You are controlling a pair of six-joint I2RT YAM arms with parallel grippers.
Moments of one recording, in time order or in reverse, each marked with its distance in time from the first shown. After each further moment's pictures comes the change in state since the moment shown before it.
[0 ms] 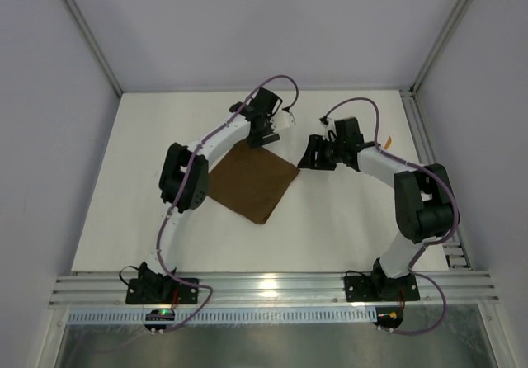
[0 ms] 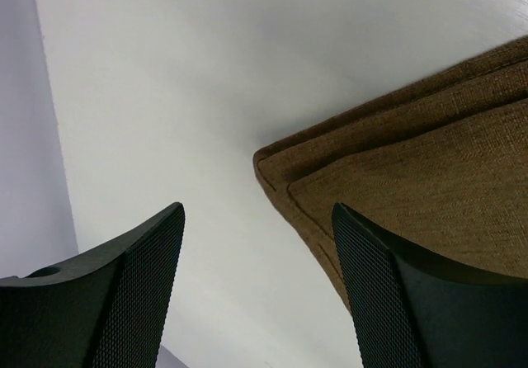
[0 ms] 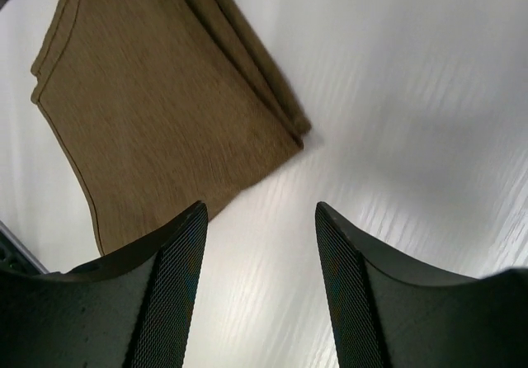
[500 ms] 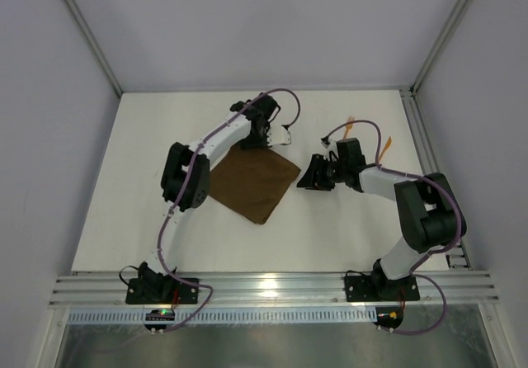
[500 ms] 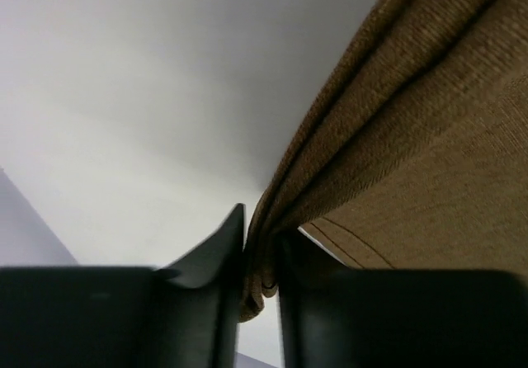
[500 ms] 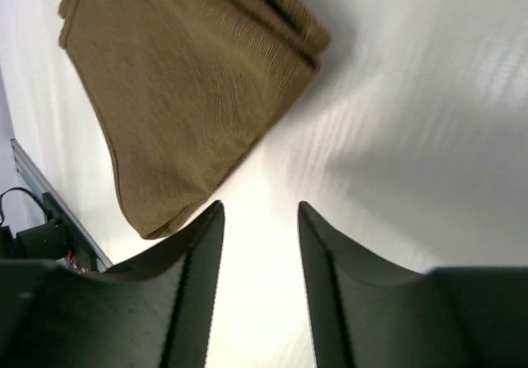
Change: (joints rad) left arm 0.003 0.003 0.039 -0.274 0.085 0.182; right arm 0.019 -0.041 -0.201 0.194 -0.127 0.124
